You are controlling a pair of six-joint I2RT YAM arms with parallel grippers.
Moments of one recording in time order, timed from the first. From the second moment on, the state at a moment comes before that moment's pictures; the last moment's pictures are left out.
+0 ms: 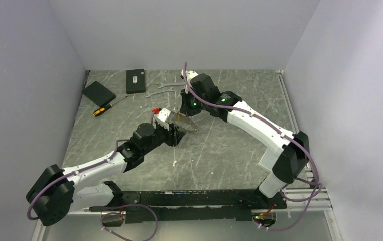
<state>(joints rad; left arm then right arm) -0.77 1.11 0.51 0.39 0.03 -0.28 0.77 1.63 1.53 -0.57 -0.08 0.32</state>
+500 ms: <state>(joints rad) -0.77 1.17 0.49 0.62 -0.08 -0.20 0.77 1.60 1.49 -0.57 -0.11 0.35</state>
